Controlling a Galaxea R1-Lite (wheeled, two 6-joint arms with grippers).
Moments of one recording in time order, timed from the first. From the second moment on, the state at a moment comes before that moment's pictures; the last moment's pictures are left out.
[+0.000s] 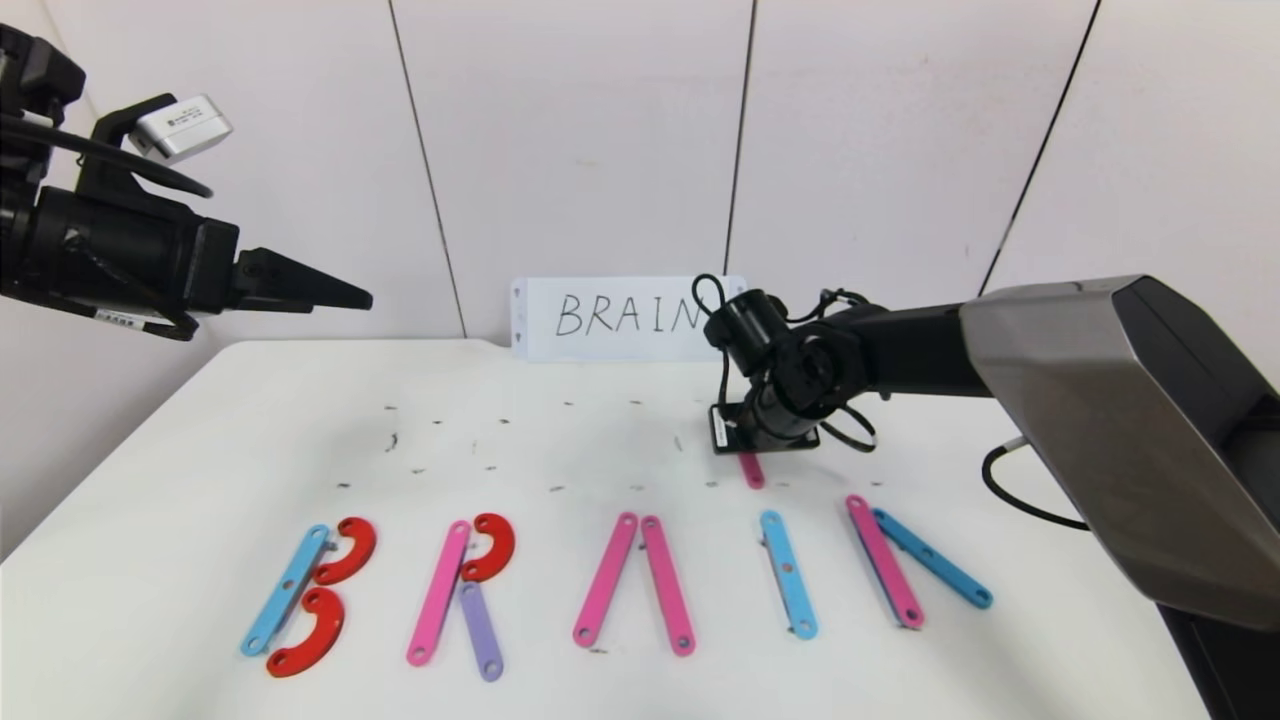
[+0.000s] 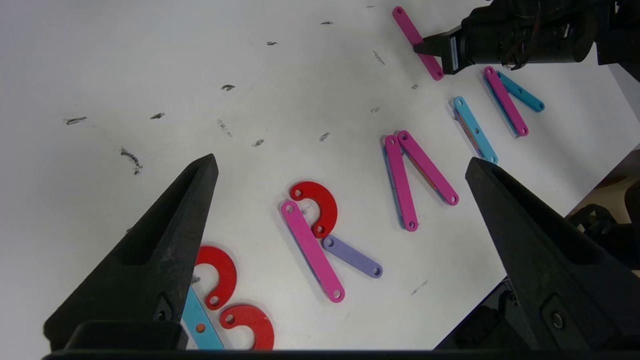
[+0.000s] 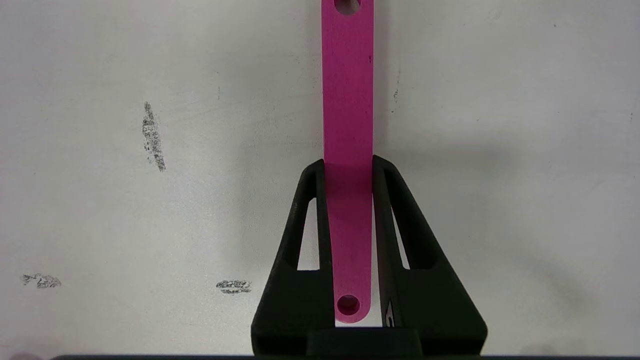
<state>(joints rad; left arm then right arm) 0.07 1.64 -1.61 0.67 -0.70 0.16 0.53 2.40 -1.87 0.48 -0.22 0.38</state>
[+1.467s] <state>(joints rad) 0.07 1.63 -1.60 0.67 -0.70 0.16 0.24 1.72 -1.43 0.48 -0.08 0.13</state>
